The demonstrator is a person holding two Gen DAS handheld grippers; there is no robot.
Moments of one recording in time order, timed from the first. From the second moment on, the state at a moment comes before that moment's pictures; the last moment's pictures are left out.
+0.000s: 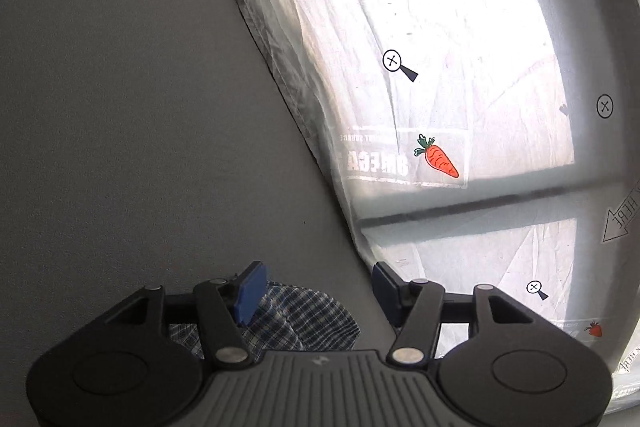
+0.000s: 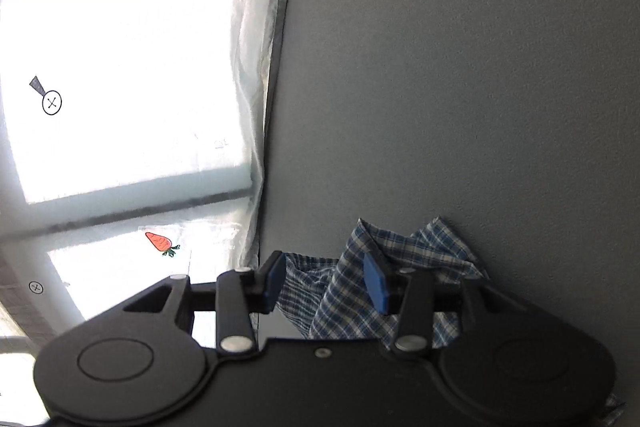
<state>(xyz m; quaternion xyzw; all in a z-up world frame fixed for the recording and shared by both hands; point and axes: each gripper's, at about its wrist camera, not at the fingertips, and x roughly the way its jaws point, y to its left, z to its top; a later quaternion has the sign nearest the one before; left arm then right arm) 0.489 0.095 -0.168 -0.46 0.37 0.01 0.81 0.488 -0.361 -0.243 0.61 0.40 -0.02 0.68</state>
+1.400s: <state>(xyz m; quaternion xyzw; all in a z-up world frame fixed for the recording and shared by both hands) 0.451 0.010 -0.247 -0.04 0.47 -0.08 0.88 0.405 -0.250 -0.250 -0.01 0.41 0.03 0.91</state>
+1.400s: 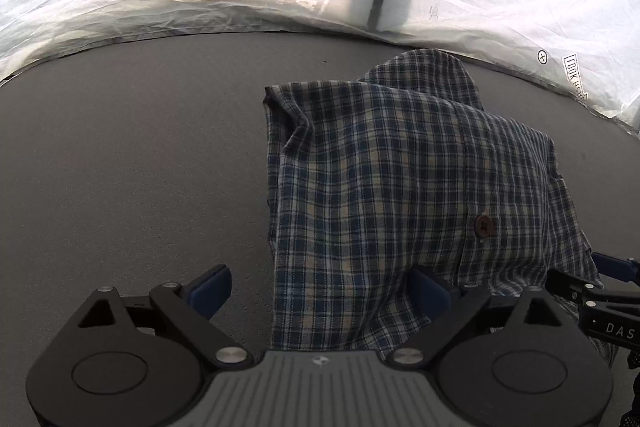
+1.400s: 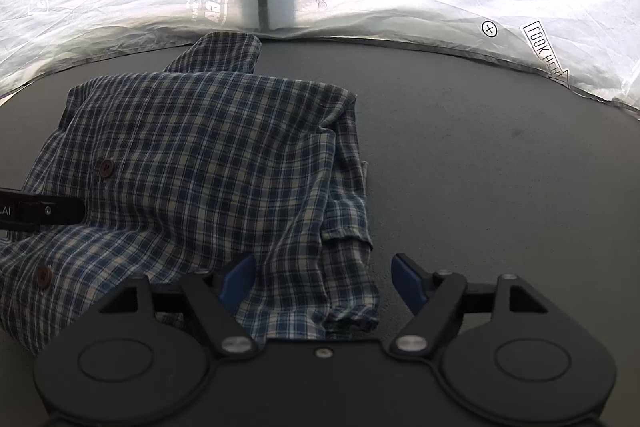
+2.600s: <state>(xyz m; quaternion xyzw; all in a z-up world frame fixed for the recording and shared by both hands) 0.430 0.004 -0.185 -0.19 0.37 -0.20 0.89 0.416 -0.252 -0.184 0.13 0.34 0.08 0.93</state>
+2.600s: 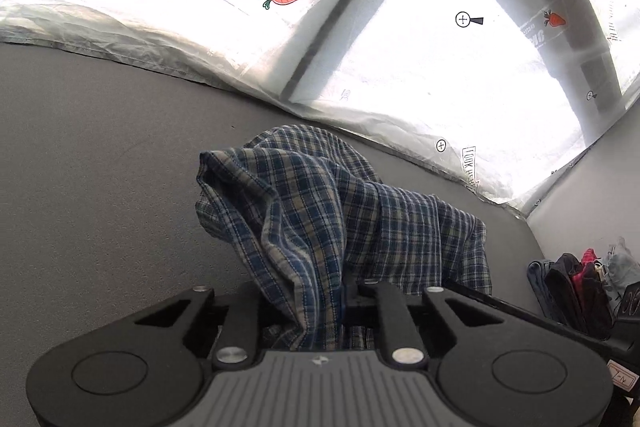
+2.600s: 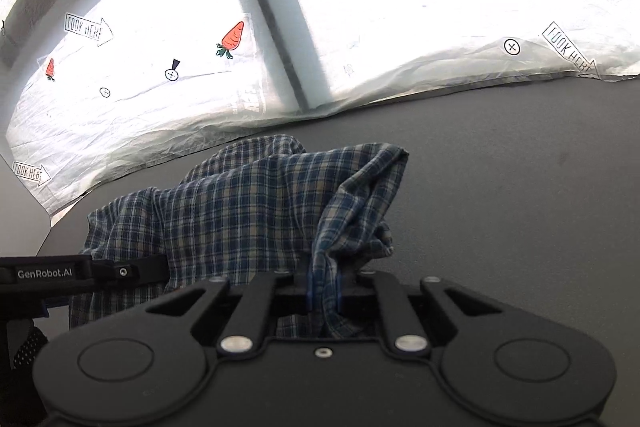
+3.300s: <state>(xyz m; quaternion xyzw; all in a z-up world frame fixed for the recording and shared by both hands) 0.295 -0.053 -0.050 -0.18 0.24 -0.38 0.87 0.228 -0.306 -0.024 0.10 0.15 -0.06 0.98</state>
